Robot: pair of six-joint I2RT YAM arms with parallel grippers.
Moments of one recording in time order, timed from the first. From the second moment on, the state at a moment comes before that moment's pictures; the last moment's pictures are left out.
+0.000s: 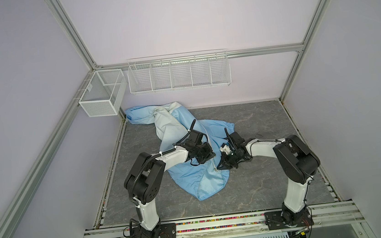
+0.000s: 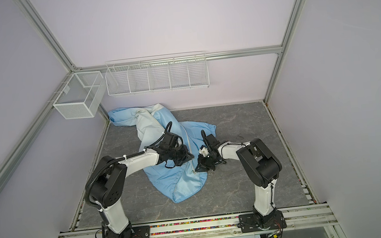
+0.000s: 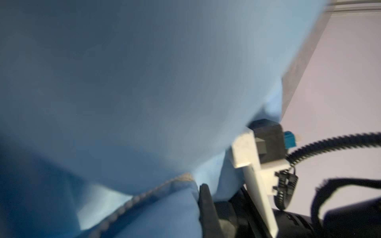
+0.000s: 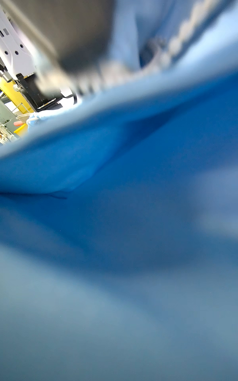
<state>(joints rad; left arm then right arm) -0.67 1.88 1.12 -0.17 0.45 -1.15 0.53 1.87 1.01 -0.37 -0.70 0.67</state>
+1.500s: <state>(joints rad) -0.67 1.94 1.09 -0.12 0.48 -1.16 0.53 1.90 1.01 -0.32 -0.76 0.73</state>
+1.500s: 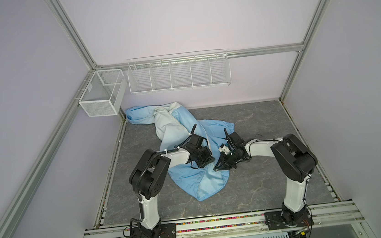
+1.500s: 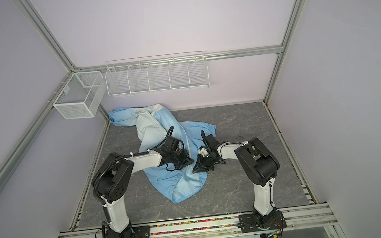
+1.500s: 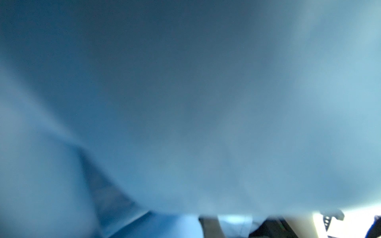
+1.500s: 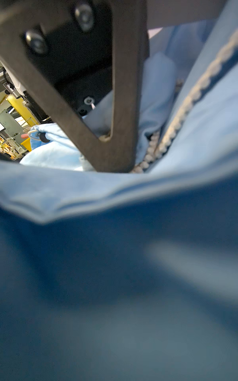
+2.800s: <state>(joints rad) -0.60 1.59 1.29 -0.48 0.30 -0.90 0.52 1.84 1.54 -0.90 -0.16 0.39</state>
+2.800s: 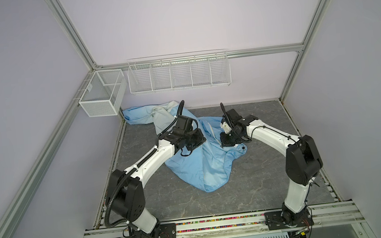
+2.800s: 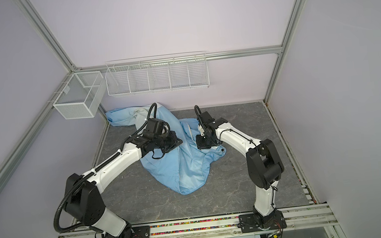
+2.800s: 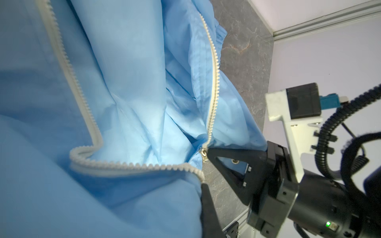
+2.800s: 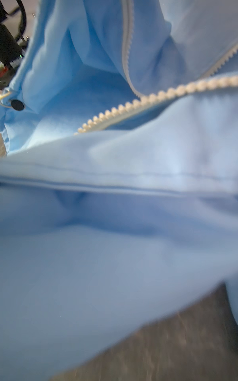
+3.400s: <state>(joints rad) -0.60 1.29 1.19 -0.46 0.02 -0.68 0.47 1.81 1.64 -0.94 0.05 0.45</state>
